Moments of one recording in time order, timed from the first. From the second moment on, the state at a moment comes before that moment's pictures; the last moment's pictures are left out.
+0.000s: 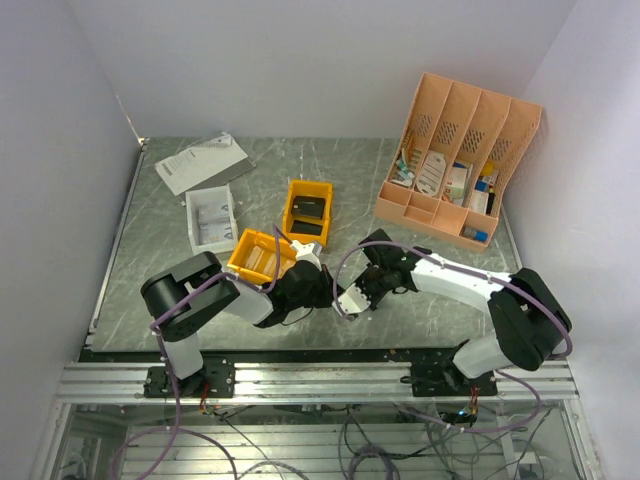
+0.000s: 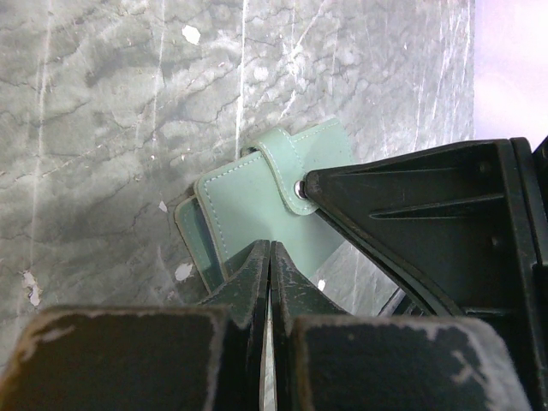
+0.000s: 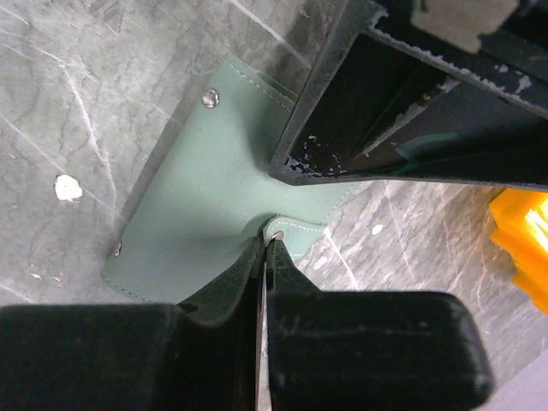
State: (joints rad) left arm -0.98 1.77 0.55 0.73 -0.02 -1.01; right arm 0.69 1.47 0.76 -0.50 -0.35 -1.64
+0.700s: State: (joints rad) left arm -0.97 1.79 0.56 0.76 0.00 -1.02; right arm 0.78 1.44 0.71 -0.47 -0.21 -1.69
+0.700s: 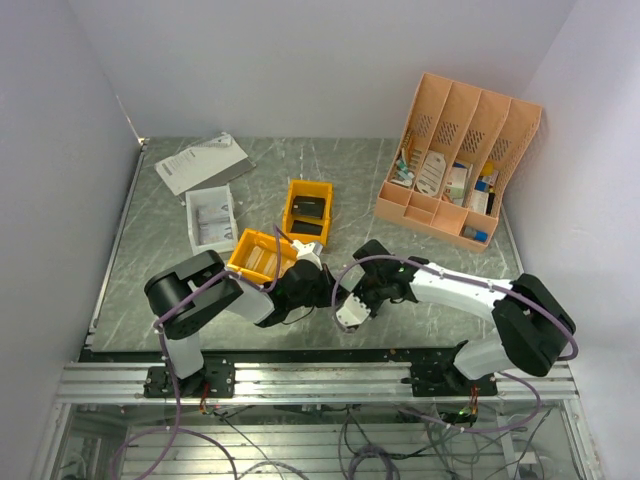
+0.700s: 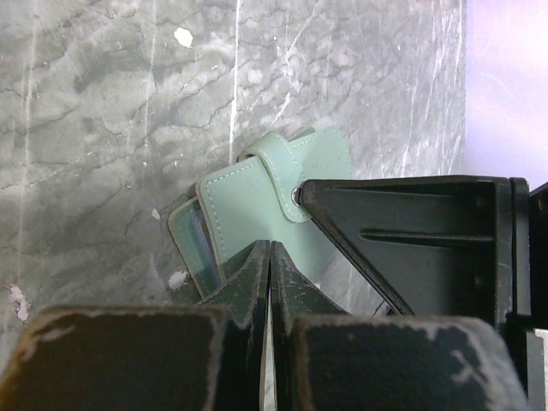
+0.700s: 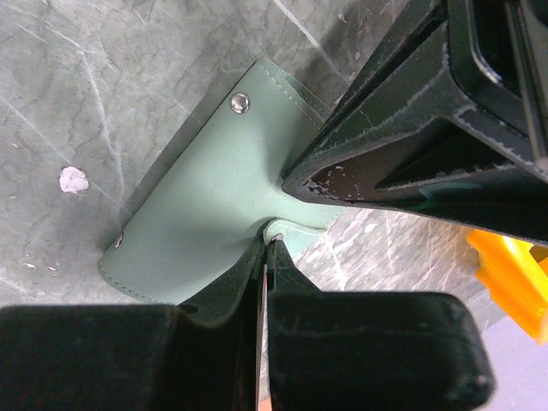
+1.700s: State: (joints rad) left arm -0.96 1.79 0.55 0.77 0.02 -1.03; right arm 0.80 1.50 0.77 -0.48 -0.23 -1.45
